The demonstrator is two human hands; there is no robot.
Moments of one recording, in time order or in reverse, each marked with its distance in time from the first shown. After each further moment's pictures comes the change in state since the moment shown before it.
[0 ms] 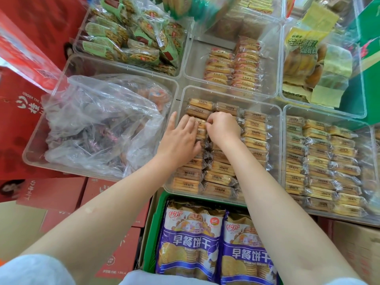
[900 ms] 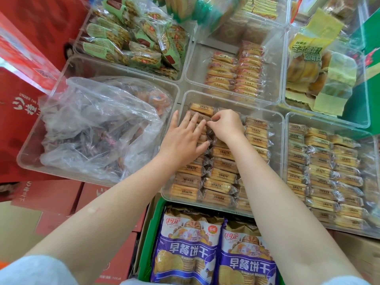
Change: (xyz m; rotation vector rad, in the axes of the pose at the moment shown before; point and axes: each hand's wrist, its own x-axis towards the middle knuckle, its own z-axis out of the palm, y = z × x) left_hand 0.022 -0.002 -0.001 -0.107 -0.017 0.006; right_hand 0.029 0.008 -0.009 0.231 -0.038 0.097
